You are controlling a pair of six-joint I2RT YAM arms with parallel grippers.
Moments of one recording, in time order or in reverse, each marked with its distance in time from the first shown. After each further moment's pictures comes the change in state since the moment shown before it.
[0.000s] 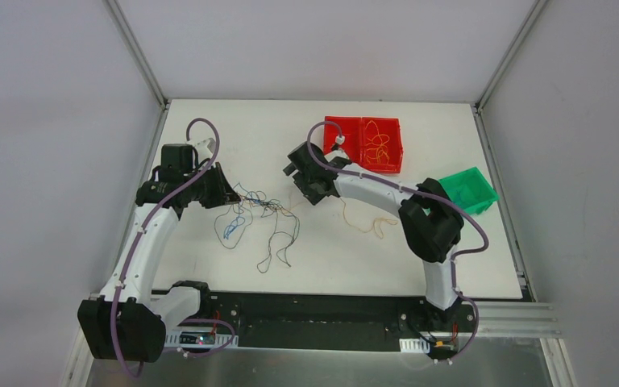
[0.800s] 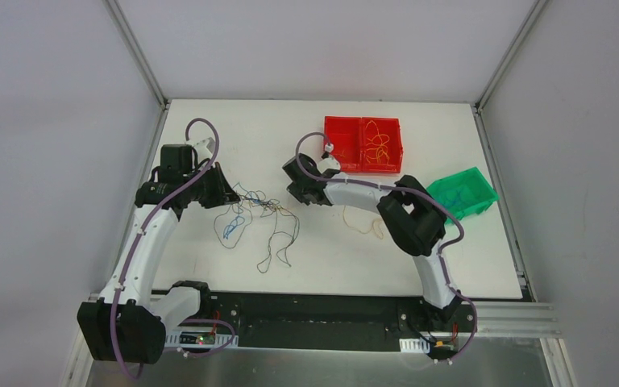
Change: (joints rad) left arm 0.000 -0.008 0.000 0.000 -0.003 0.003; right arm 0.015 0.156 -0.020 0.198 0.030 -0.093
